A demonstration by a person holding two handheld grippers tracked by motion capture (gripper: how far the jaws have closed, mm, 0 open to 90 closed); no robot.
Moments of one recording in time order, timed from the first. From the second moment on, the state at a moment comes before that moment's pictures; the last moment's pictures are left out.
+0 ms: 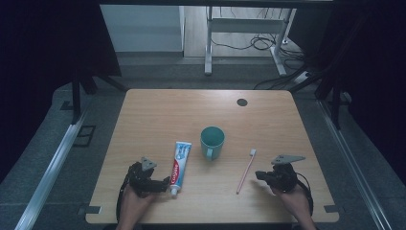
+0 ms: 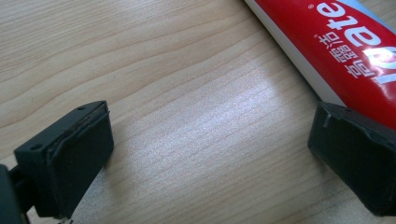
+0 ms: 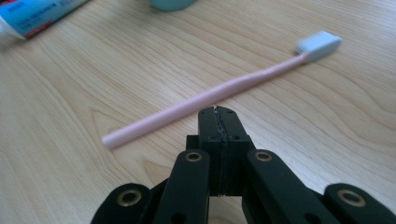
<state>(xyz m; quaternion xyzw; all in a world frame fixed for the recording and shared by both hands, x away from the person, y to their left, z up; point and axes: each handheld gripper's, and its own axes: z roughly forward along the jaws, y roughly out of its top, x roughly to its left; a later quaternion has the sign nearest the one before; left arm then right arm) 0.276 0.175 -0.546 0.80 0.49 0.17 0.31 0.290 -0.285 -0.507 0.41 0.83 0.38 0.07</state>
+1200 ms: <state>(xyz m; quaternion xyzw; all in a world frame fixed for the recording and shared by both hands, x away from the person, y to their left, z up) 0.276 0.175 -0.546 0.80 0.49 0.17 0.31 0.292 -0.228 -0.520 0.35 0.86 0.36 0.03</state>
